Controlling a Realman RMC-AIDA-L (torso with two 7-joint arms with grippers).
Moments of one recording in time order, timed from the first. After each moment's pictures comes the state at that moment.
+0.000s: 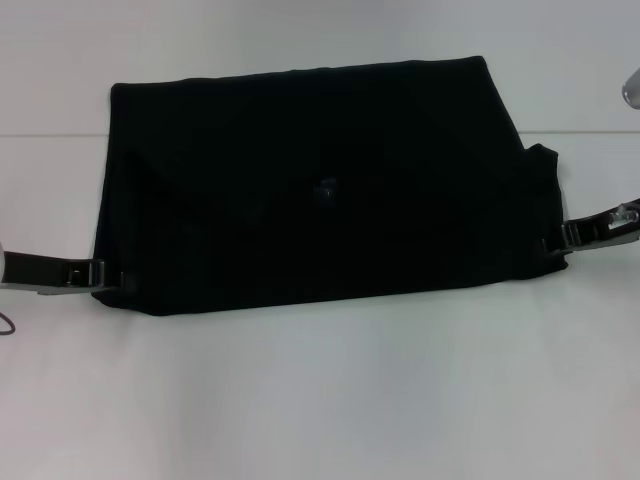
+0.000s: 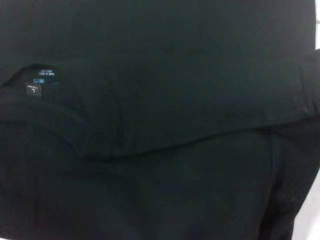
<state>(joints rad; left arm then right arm) -0.64 -1.93 0.69 0.60 2.38 1.23 -2.26 0.88 1.95 -0.74 -0.54 -2.69 -1.11 2.43</state>
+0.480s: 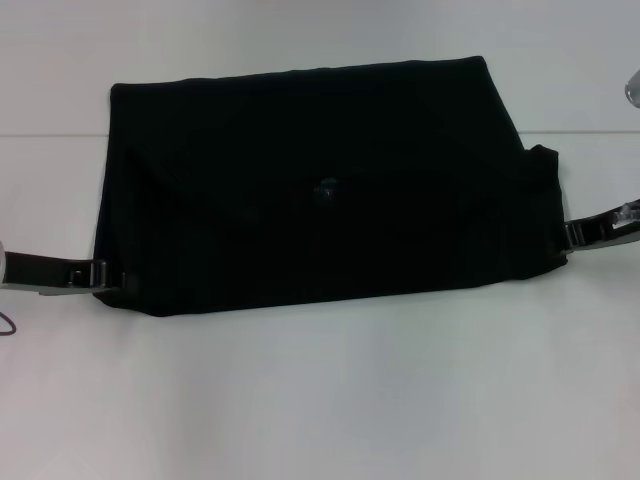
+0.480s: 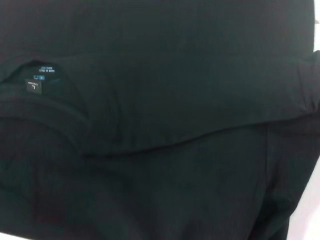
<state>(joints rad) -0.64 -1.93 0.69 0.60 2.38 1.24 -2.26 0.88 1.95 -0.75 -0.55 -2.69 -1.13 2.43</state>
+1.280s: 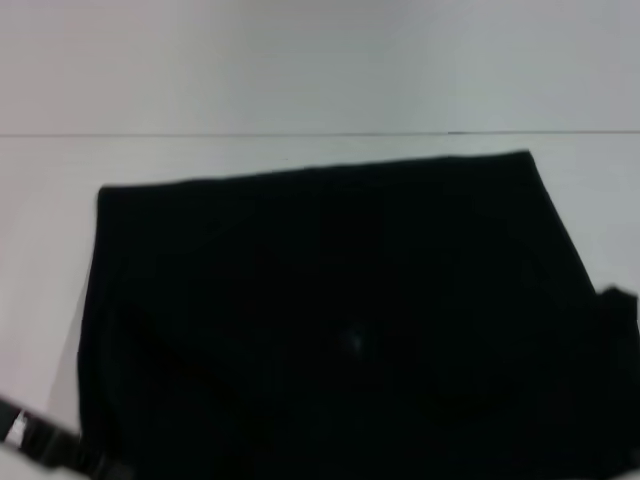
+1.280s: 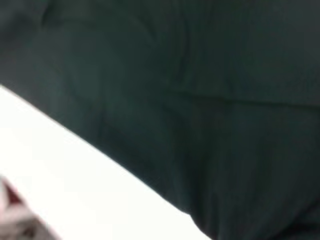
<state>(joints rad) -0.62 -1.86 0.69 0.59 2.46 1.97 -2.12 0.73 1.90 -0.76 -0.68 -2.76 -1.81 2.18</state>
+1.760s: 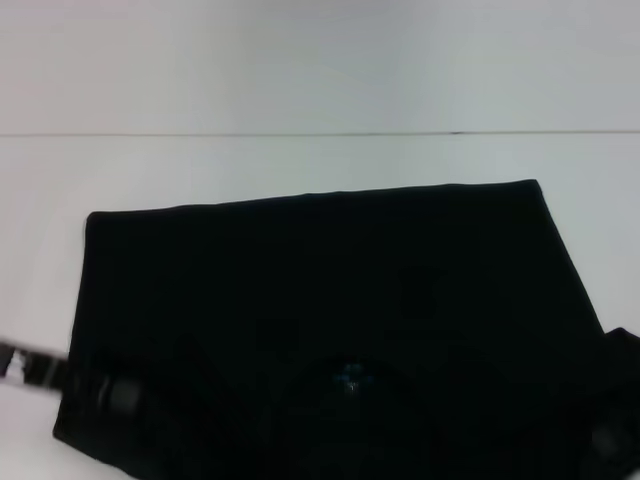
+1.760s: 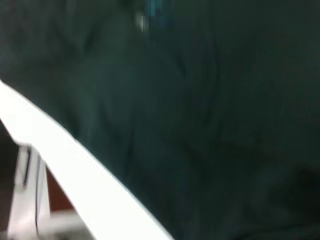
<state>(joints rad) -0.65 -1.85 0.47 0.59 2.53 1.98 -2.11 0.73 1.92 -0.65 -0.65 -2.72 -1.84 2.12</state>
